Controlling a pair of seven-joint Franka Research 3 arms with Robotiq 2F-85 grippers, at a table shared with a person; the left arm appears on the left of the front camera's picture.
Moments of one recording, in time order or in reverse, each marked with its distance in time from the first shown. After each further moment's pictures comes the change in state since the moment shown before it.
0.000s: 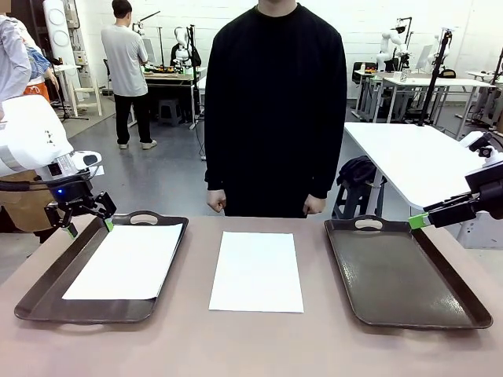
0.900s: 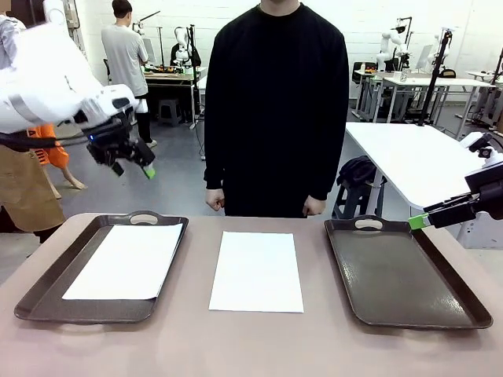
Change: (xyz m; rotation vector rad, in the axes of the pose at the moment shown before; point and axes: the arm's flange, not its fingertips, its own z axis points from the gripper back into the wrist) left arm -0.042 -0.143 0.143 -0.071 -0.355 -0.500; right arm -0.001 -0.001 -0.001 -0.003 0.005 0.000
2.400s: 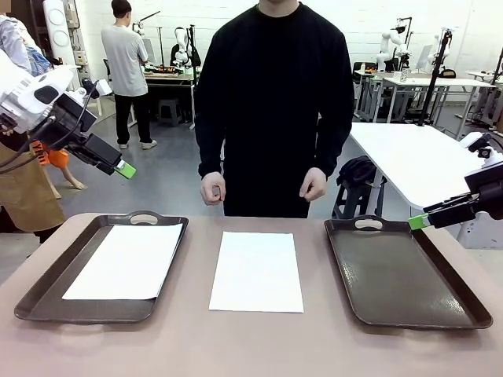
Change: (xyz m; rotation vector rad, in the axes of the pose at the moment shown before) left arm -0.089 -0.008 0.045 -0.267 -0.140 -0.249; right arm 0.000 0.001 0.000 0.001 0.003 0.002
